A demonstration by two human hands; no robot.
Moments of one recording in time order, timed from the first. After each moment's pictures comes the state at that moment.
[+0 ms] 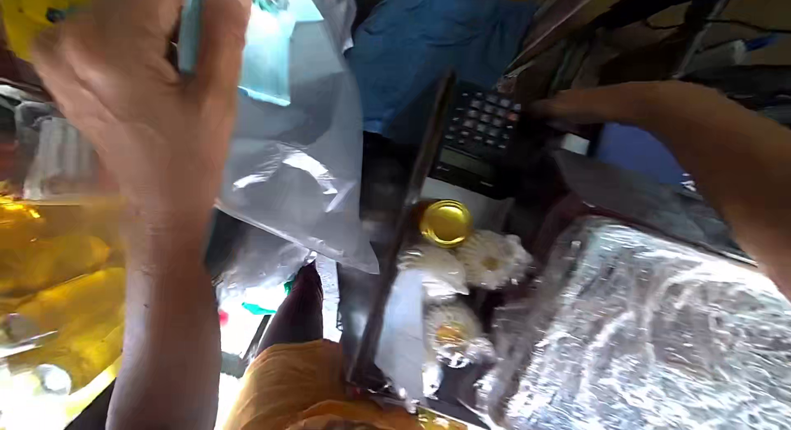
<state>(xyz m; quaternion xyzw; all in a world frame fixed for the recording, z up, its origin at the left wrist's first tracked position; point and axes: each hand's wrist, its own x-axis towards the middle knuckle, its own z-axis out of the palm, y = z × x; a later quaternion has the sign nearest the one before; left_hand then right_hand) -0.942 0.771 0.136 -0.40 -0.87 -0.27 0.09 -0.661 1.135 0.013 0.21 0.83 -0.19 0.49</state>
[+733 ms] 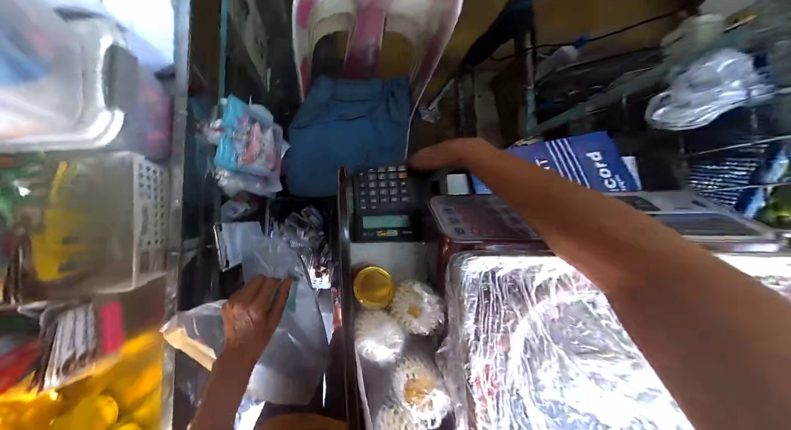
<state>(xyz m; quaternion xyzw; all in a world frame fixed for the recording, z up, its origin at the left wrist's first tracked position) -0.879 0.724 0.004 -0.60 -0.78 -0.16 -0.08 -0.660 1.130 0.011 0.31 0.79 -0.35 0.40</state>
